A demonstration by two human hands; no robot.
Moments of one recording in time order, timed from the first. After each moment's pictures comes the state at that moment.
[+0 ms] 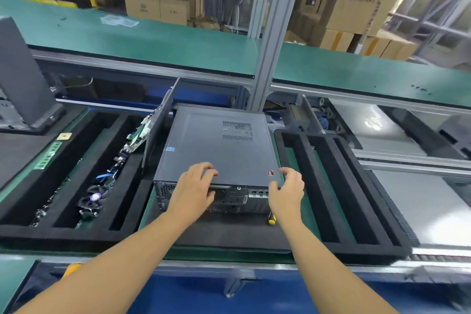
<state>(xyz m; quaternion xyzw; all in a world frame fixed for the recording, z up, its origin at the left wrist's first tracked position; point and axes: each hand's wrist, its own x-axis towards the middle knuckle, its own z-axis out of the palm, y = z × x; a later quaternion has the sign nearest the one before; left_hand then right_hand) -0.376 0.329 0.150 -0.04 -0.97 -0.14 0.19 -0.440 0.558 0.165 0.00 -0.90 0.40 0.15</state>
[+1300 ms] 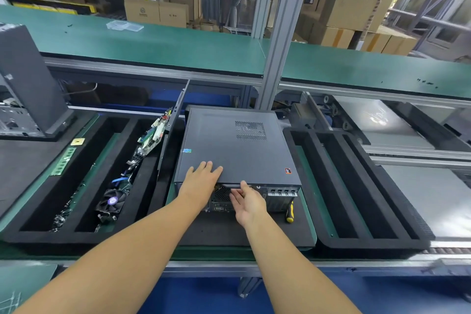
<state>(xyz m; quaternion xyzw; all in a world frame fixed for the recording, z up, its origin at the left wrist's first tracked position) -0.412 0.278 0.129 -0.02 -1.00 0.03 0.00 -0.406 0.429 0.138 -0.30 -0.42 0.84 -0.16</state>
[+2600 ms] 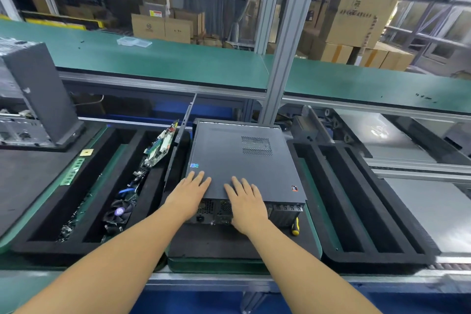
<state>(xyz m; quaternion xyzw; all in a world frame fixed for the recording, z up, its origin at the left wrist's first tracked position) -0.384 0.229 0.143 -0.03 -1.00 0.05 -0.05 -0.407 0.425 0.148 0.29 -0.96 -0.03 0.00</state>
